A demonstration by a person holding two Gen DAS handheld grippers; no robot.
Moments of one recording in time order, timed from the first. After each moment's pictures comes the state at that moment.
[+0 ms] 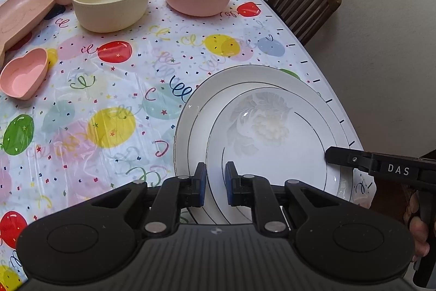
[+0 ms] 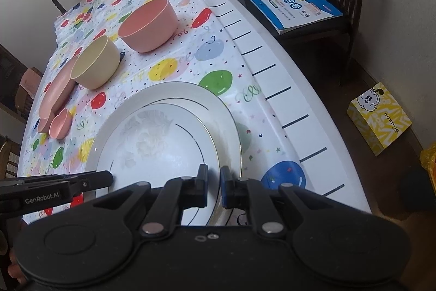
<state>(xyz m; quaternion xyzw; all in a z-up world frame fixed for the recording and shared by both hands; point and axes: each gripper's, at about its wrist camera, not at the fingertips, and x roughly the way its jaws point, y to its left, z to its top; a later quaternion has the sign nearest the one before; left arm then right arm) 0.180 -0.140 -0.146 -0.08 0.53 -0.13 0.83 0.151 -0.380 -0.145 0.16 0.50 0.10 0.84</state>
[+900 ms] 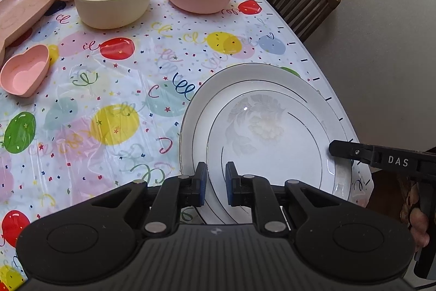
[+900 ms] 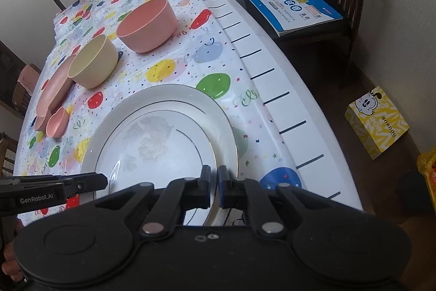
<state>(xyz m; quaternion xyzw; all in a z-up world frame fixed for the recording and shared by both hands) 0.178 -0.135 -0.145 -0.08 0.54 -0.14 0.83 0.156 -0.380 -0.142 0.14 0.50 0.10 0.85</state>
